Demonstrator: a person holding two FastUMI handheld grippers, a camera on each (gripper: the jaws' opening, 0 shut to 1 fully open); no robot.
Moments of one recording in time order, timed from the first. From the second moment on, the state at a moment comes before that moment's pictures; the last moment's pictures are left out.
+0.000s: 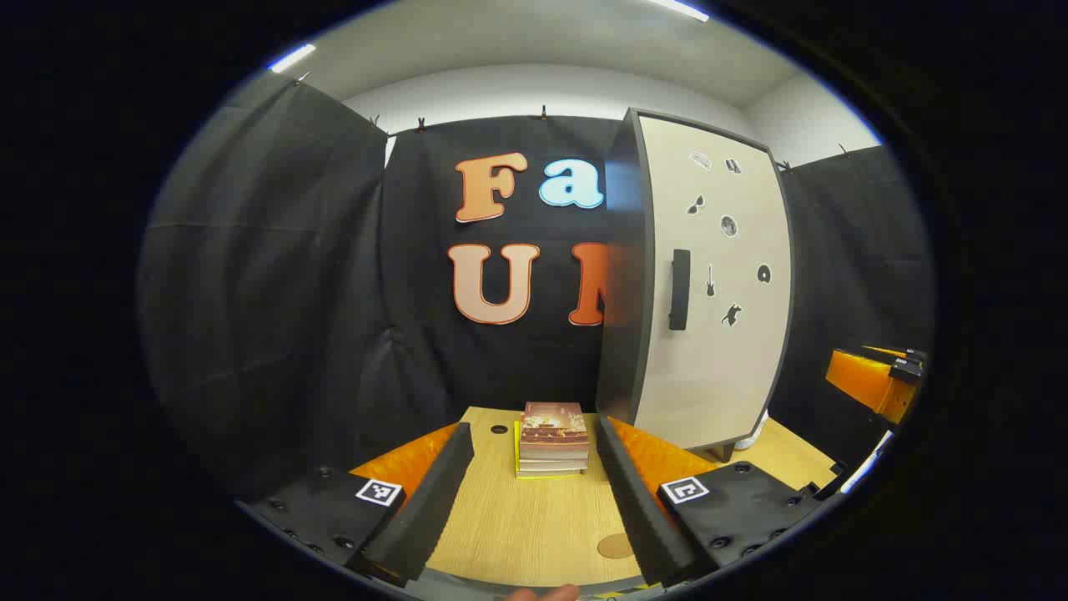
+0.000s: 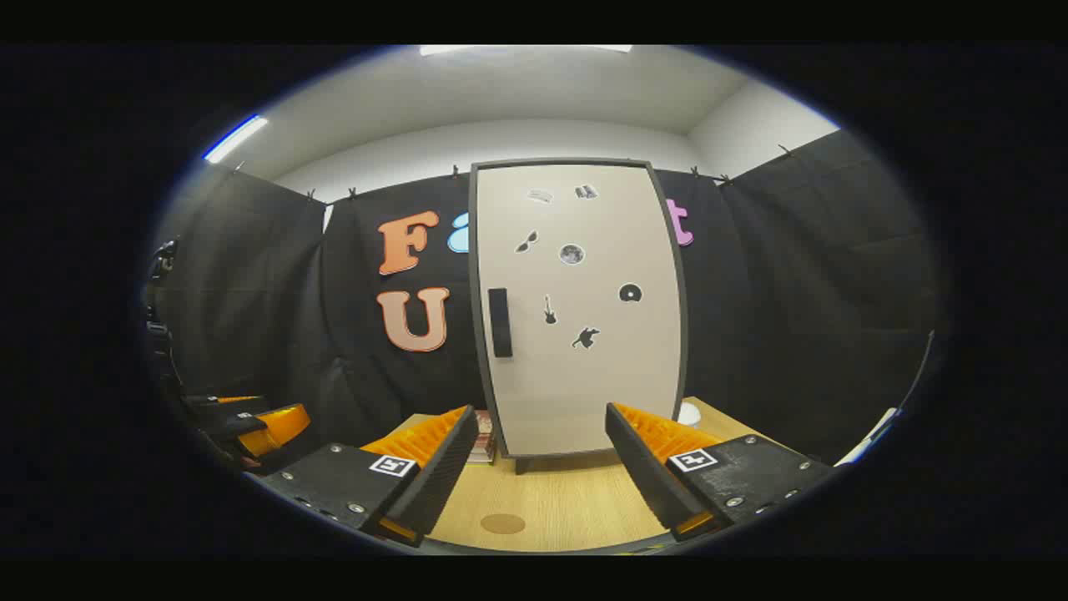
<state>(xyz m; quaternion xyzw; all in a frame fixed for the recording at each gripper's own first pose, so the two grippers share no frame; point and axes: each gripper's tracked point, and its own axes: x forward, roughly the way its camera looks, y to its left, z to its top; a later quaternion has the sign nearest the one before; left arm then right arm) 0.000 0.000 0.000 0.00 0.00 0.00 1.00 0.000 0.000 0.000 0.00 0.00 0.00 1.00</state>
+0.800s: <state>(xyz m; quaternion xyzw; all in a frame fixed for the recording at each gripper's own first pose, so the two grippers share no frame) 0.009 0.005 -0.013 0.00 0.02 0.01 1.00 0.011 0.002 -0.005 0.01 0.01 0.00 1.00</state>
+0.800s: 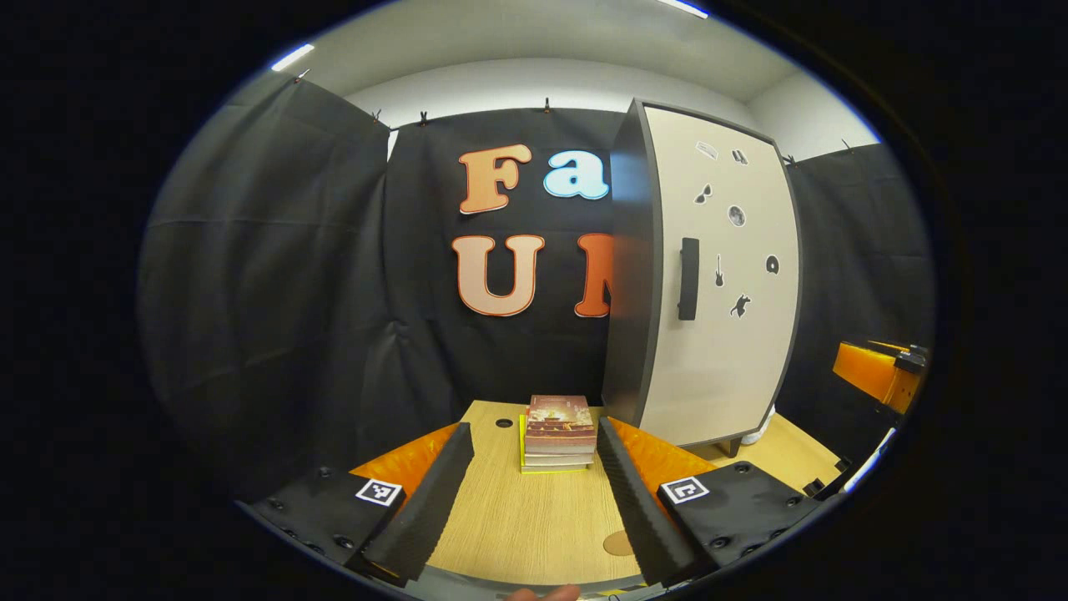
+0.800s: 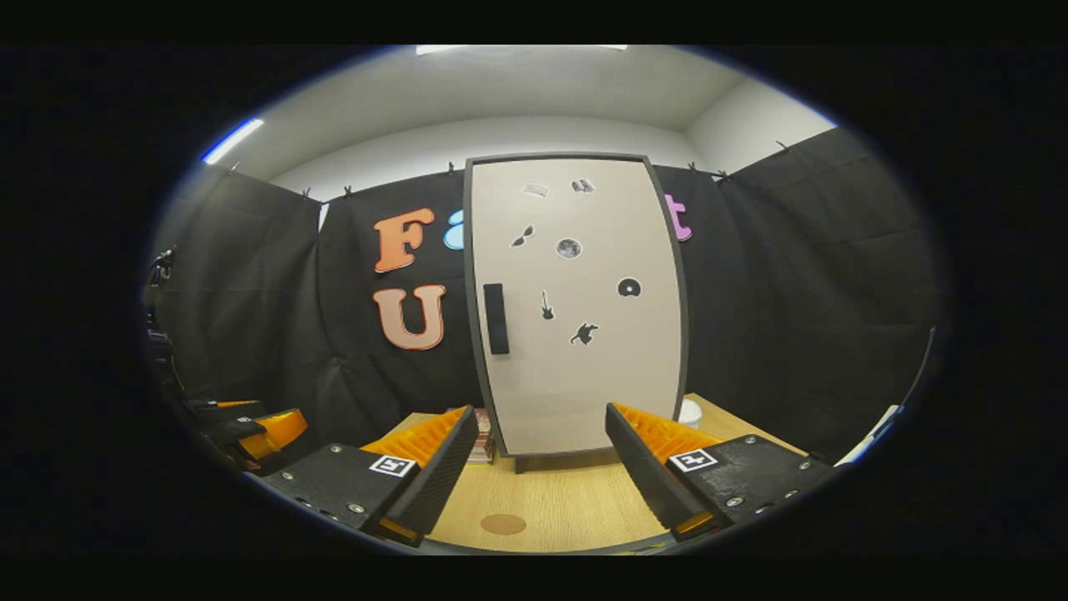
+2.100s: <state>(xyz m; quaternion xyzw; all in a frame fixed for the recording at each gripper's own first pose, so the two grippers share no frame) 0.089 0.093 -0.035 -0.02 0.04 -0.02 1.00 0.155 0.079 0.042 -0.03 -0.03 -0.03 1.00</state>
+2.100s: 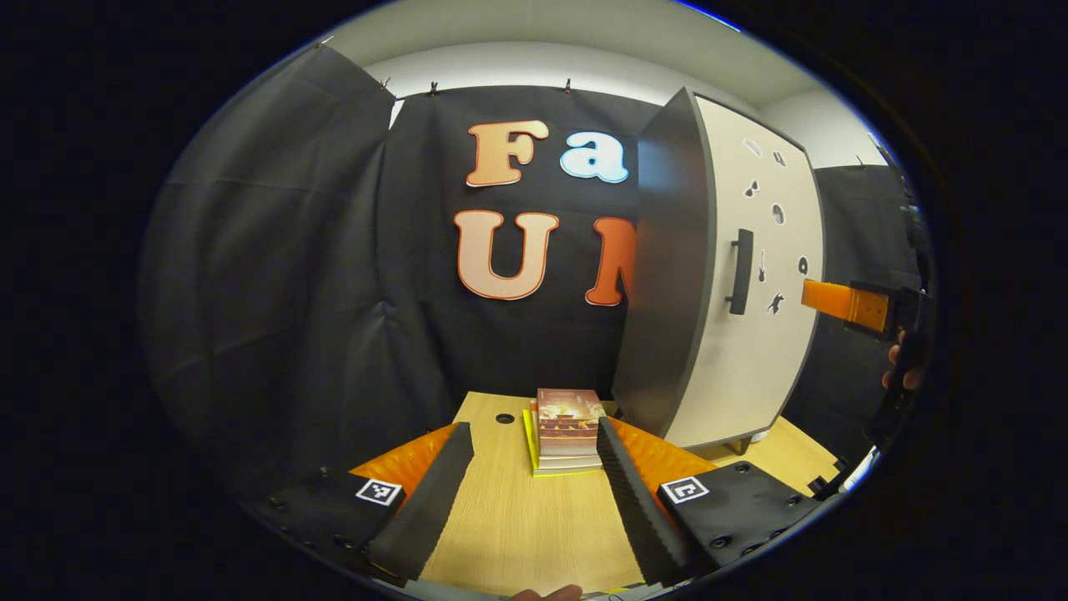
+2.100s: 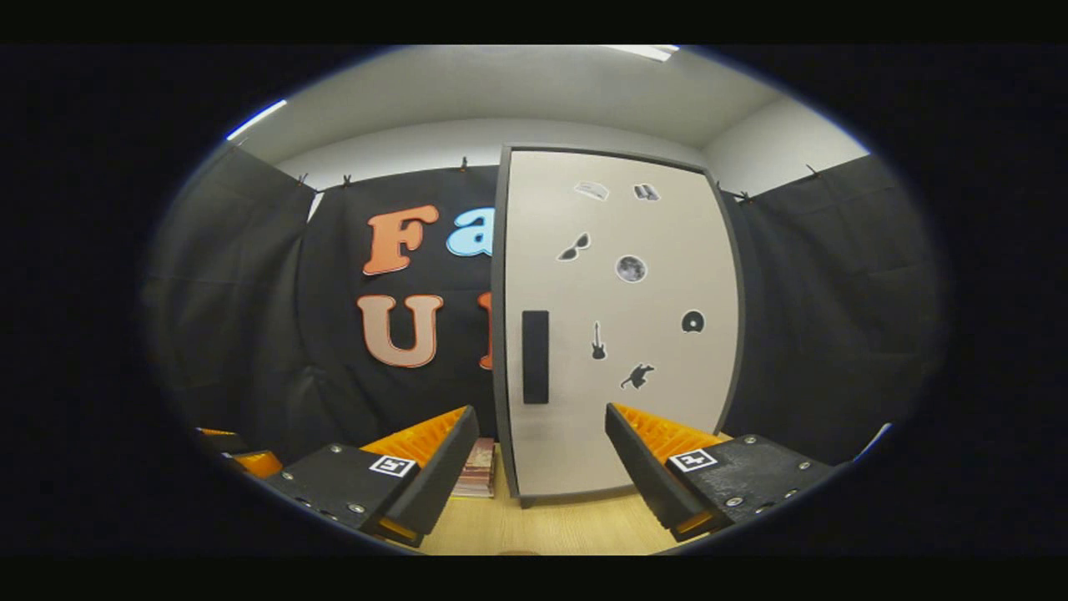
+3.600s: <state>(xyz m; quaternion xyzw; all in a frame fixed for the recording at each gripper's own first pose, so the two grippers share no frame) 0.105 0.124 -0.039 -0.01 0.05 0.02 1.00 0.229 0.044 0.038 0.01 0.00 -0.06 1.00</state>
